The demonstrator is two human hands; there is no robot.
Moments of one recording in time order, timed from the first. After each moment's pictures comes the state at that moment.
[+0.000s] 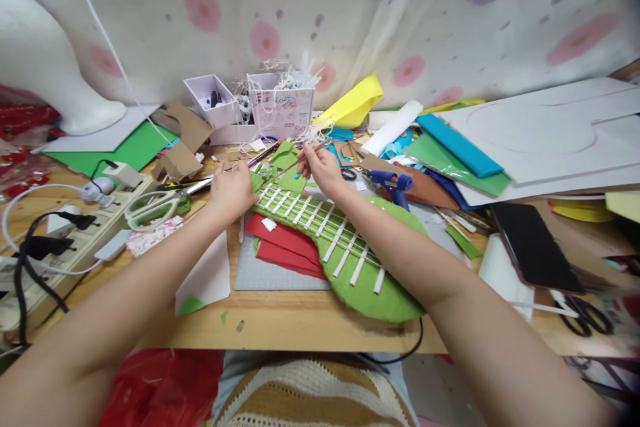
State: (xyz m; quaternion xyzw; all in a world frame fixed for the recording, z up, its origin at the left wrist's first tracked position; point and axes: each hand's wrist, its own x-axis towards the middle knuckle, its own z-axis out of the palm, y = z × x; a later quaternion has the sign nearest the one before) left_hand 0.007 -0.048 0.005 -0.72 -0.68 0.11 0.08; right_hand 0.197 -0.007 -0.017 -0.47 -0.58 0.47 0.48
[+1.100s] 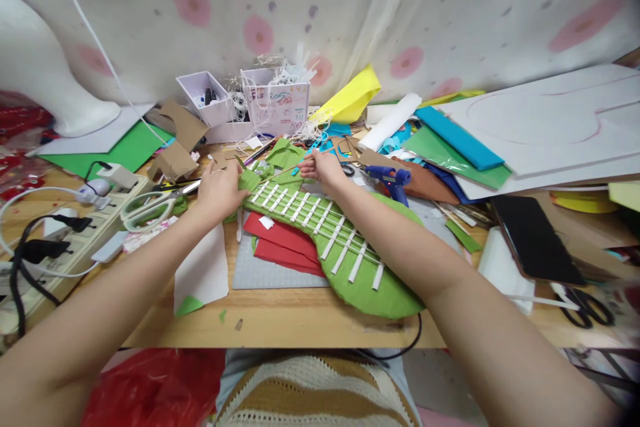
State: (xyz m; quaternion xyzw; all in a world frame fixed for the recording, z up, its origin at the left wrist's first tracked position) left_hand -0.015 -0.043 -0.006 -0.73 -0.68 0.05 0.03; right_hand 0.201 0.007 -0.021 -0.55 -0.32 0.62 0.46
